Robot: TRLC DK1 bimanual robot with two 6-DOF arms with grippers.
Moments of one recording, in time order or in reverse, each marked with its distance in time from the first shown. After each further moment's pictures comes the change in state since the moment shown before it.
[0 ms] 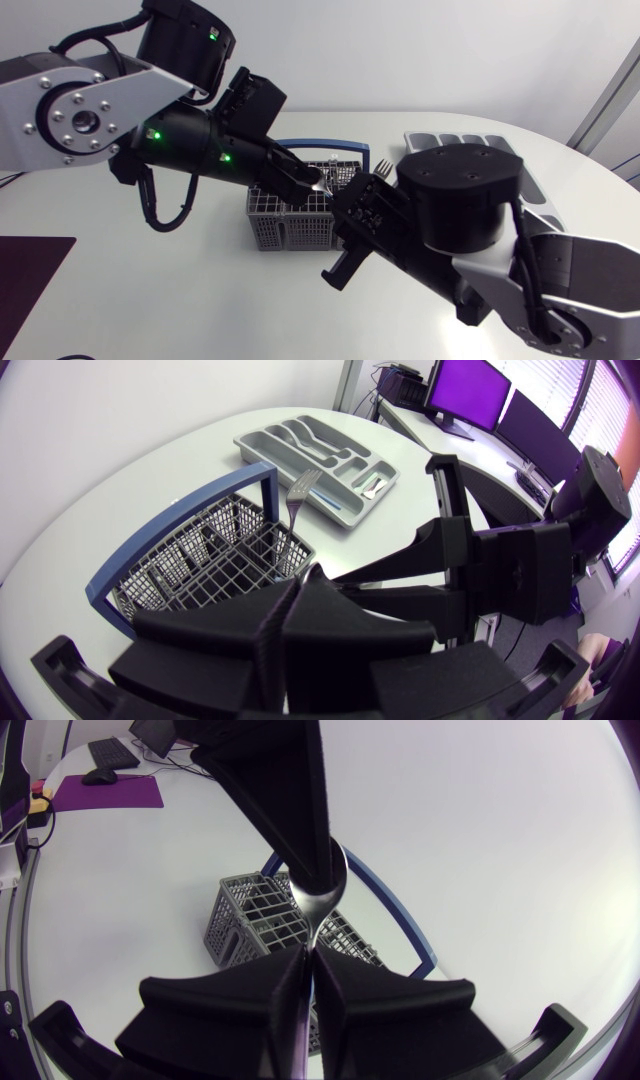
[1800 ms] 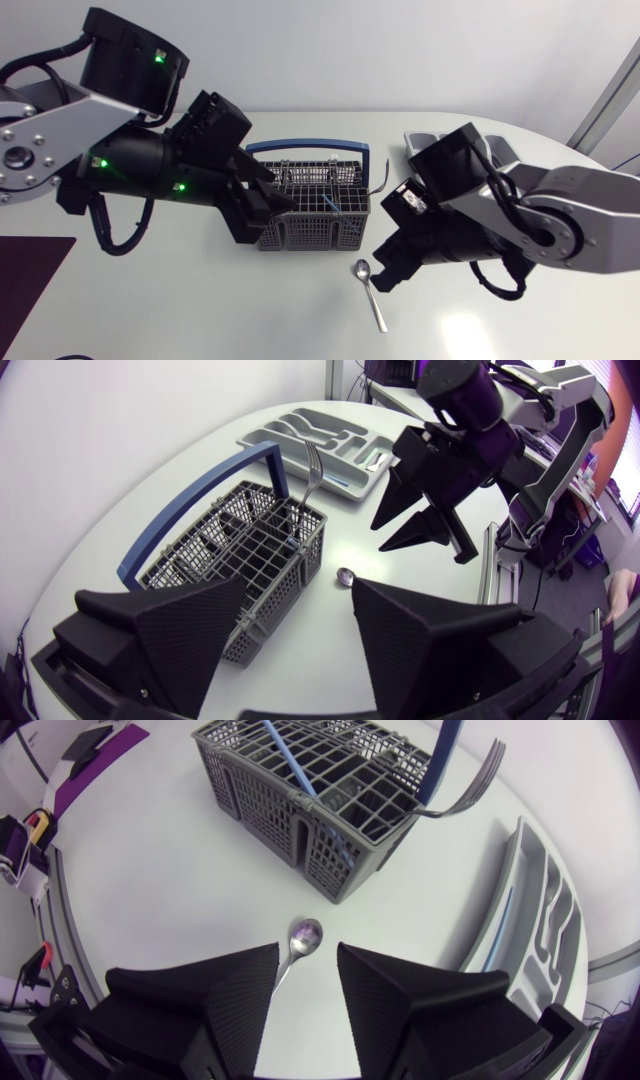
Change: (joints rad) left arm 0.052 -0.153 -0.143 -0.026 -0.005 0.220; right arm -0.289 0.072 0.143 -0.690 -0.328 0.322
